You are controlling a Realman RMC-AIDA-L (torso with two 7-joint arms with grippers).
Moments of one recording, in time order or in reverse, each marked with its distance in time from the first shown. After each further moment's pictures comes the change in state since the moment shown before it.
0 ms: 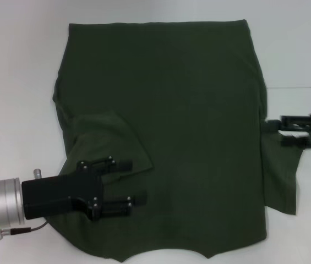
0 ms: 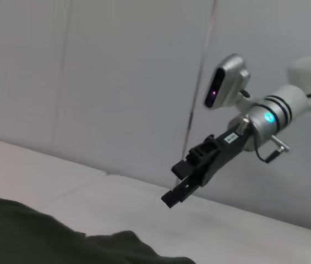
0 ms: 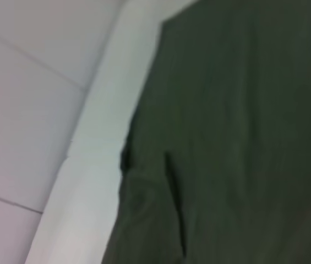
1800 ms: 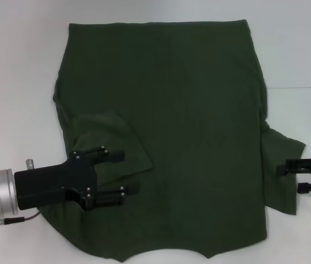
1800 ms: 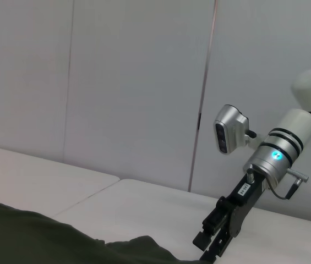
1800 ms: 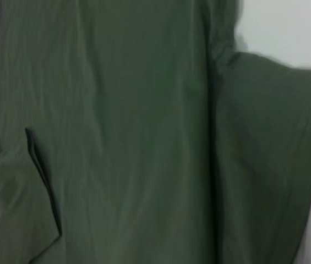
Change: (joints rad) left arm -0.020 0.010 -0.064 0.012 0.036 0.007 0.034; right arm 0.019 0.001 0.069 0.155 -0.281 0.169 0.139
